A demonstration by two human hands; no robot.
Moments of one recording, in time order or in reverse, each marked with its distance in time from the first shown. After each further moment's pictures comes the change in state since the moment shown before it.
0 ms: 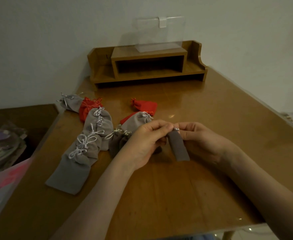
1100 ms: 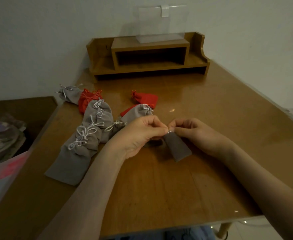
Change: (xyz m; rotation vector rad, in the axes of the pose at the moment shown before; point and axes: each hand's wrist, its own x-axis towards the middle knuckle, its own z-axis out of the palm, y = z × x) left_hand 0.000 0.001 -0.019 0.199 -0.014 -0.109; right_hand 0.004 0.006 0.005 -0.353 0.058 -0.027
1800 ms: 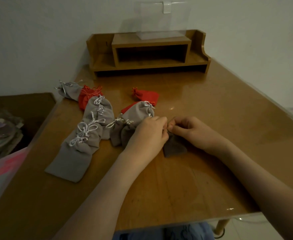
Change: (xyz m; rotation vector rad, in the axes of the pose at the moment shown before) left_hand 0.002 -0.015 0.016 1.091 0.277 0.436; right_hand 0.005 -0.003 0.009 -0.365 0.145 0.032
